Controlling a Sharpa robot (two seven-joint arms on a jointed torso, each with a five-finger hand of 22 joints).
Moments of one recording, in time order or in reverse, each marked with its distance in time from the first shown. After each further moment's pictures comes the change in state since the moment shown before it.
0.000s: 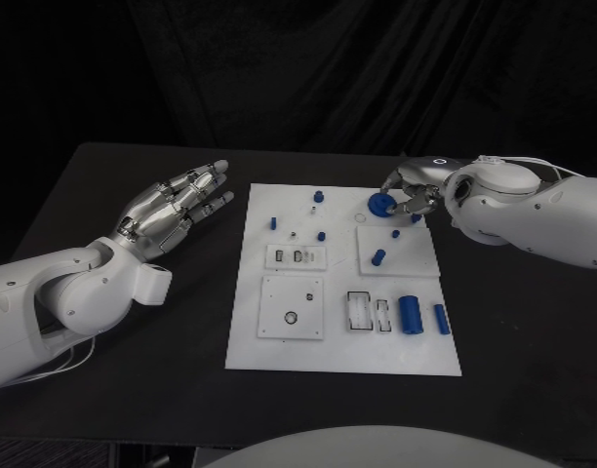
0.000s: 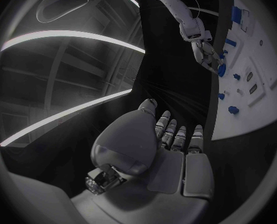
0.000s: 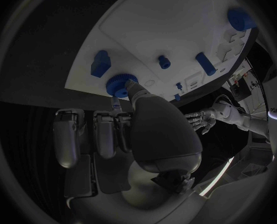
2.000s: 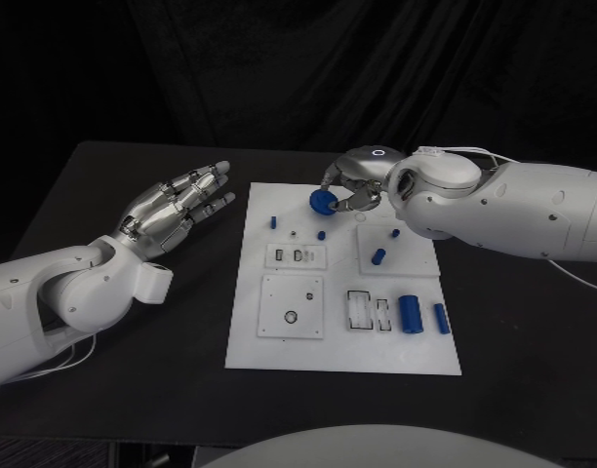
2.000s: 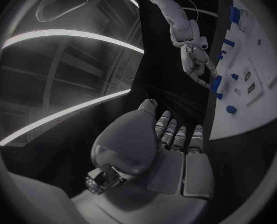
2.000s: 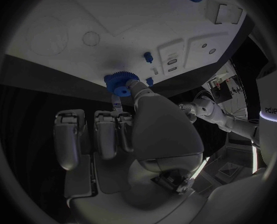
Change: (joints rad) left arm -0.001 0.012 0.000 -0.020 0.000 0.014 -0.016; left_hand 0.000 0.000 0.003 -0.003 0.000 0.000 0.000 0.000 0.000 0.000 0.000 0.000 0.000 0.000 0.000 0.000 0.000 0.000 0.000 0.000 0.000 0.000; right arm 0.042 0.154 0.001 0.068 -0.037 -0.037 0.012; right_hand -0.018 0.015 0.007 -0.020 0.270 0.075 -0.011 0.180 -0.084 0.000 -0.029 0.000 0.000 0.002 -0.027 0.000 0.000 -0.016 0.003 -0.029 0.034 0.000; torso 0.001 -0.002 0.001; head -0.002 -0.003
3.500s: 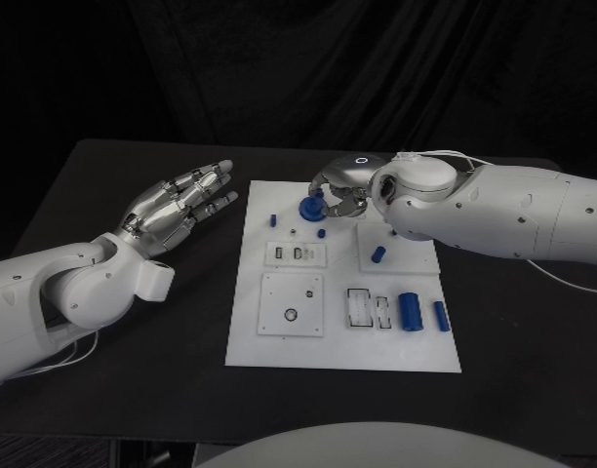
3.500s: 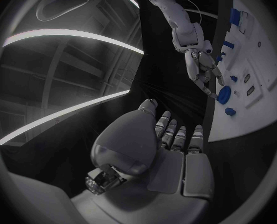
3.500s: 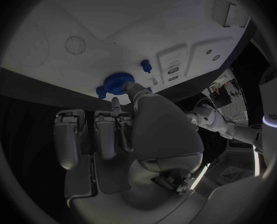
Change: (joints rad) left arm 0.000 0.006 0.000 -0.005 0.000 0.011 -0.009; left_hand 0.000 0.000 0.003 -0.003 0.000 -0.003 0.003 0.000 0.000 -0.004 0.003 0.000 0.000 -0.004 0.004 0.000 0.000 0.000 0.000 0.000 0.000 0.000; right arm -0.026 0.077 0.000 -0.066 -0.027 0.057 -0.008; right_hand -0.009 -0.035 0.087 -0.015 -0.062 -0.165 0.000 -0.171 0.262 0.000 0.007 0.000 0.000 0.000 0.000 0.000 0.000 0.000 -0.004 0.004 0.000 0.000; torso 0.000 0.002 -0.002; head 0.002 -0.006
